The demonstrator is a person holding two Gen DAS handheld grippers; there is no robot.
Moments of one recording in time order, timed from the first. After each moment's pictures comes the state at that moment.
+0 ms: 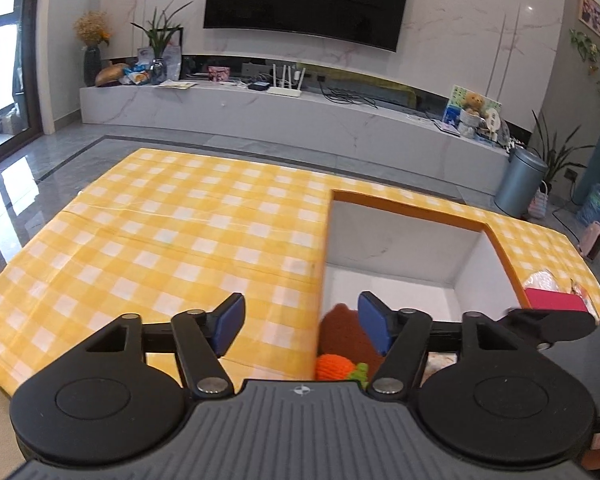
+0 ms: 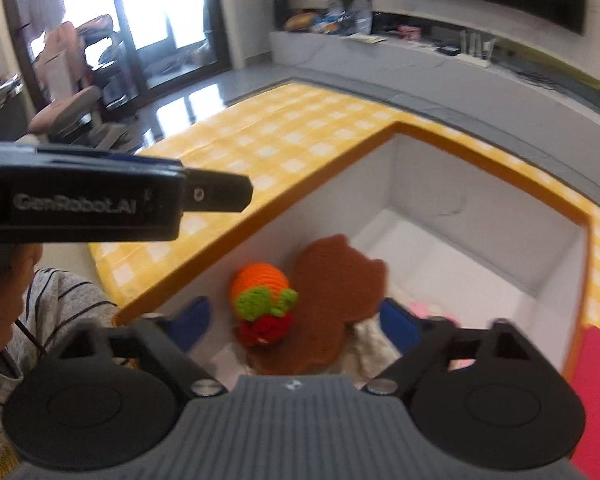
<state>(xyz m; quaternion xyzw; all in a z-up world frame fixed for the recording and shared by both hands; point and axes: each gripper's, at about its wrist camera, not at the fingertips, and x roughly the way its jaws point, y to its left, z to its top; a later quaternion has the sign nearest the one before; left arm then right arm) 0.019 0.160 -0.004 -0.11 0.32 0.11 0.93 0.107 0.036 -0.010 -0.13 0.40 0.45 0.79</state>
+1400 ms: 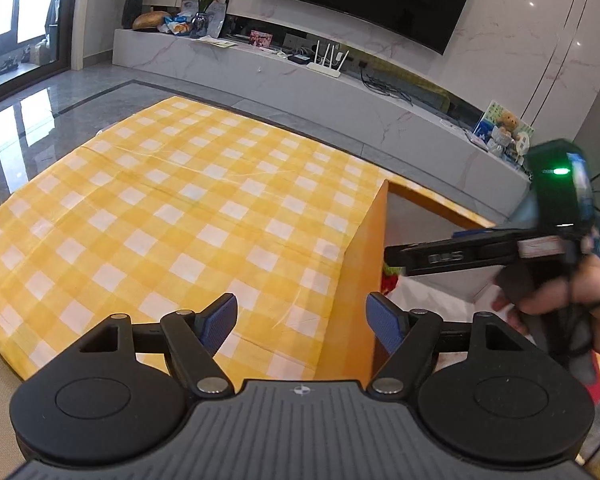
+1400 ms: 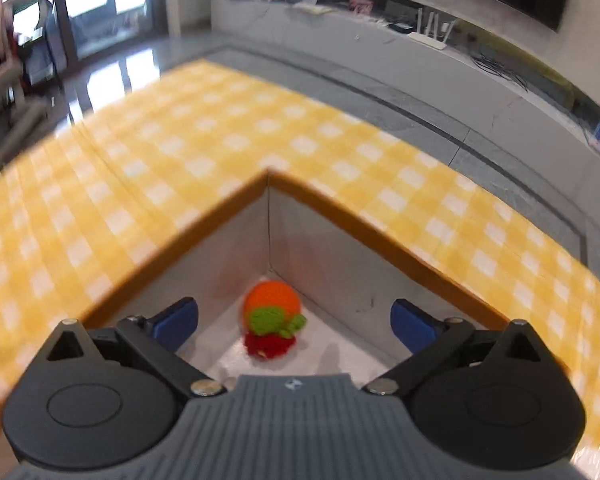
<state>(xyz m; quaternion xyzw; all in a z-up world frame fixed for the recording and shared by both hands) 0.020 0.200 -0.023 -0.20 0.34 0.14 0.91 0.243 0.095 -0.025 -0.18 0.42 0.36 0.82</state>
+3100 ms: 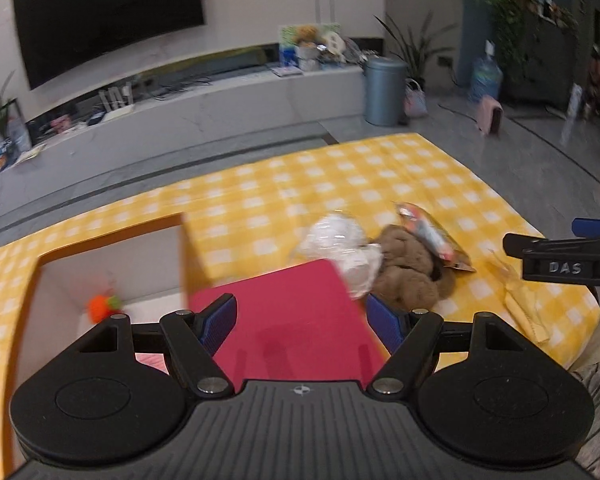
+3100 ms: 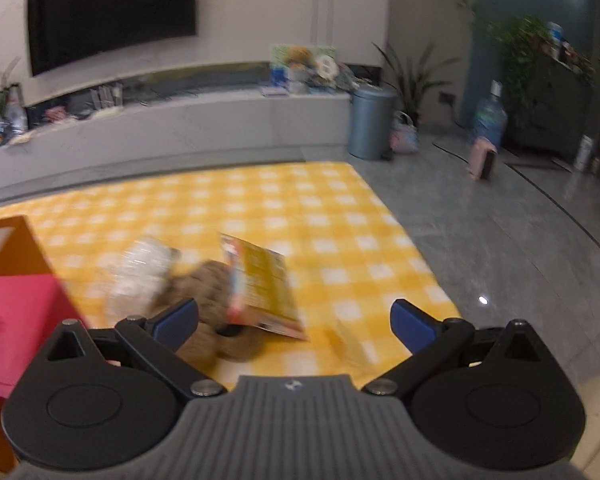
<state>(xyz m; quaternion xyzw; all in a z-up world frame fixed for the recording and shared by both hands) 0.104 -0.105 -0.005 0.07 0.37 -0.07 0.92 0.139 -0.331 0.004 0.00 0.35 -0.04 0.94</state>
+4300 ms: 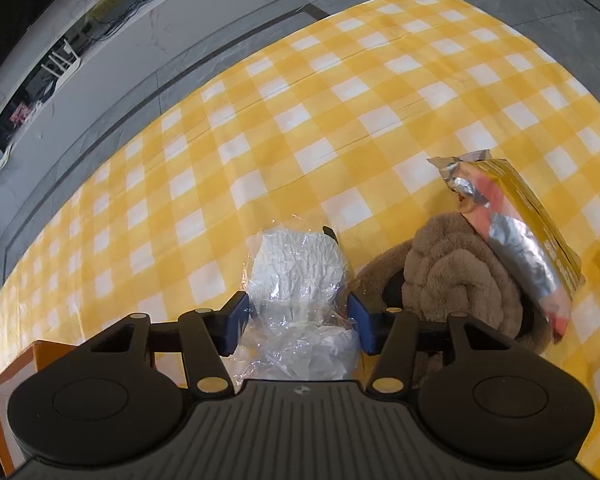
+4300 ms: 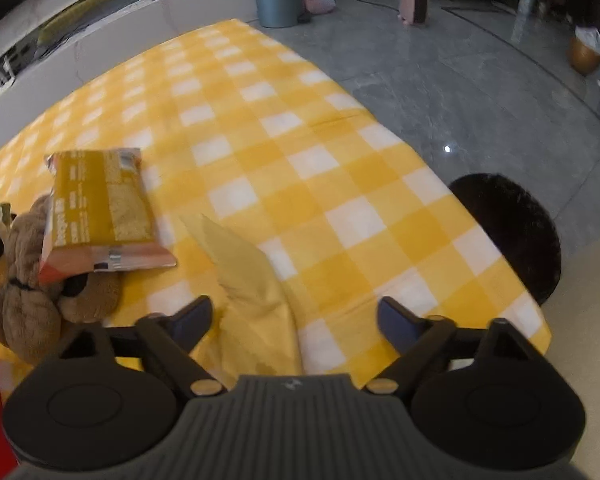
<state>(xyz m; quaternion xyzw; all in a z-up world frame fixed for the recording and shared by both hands) 0.286 -0.178 -0.098 0.21 0.54 -0.05 0.82 0.198 -0.405 -0.102 0.11 0.51 -0.13 0.85</state>
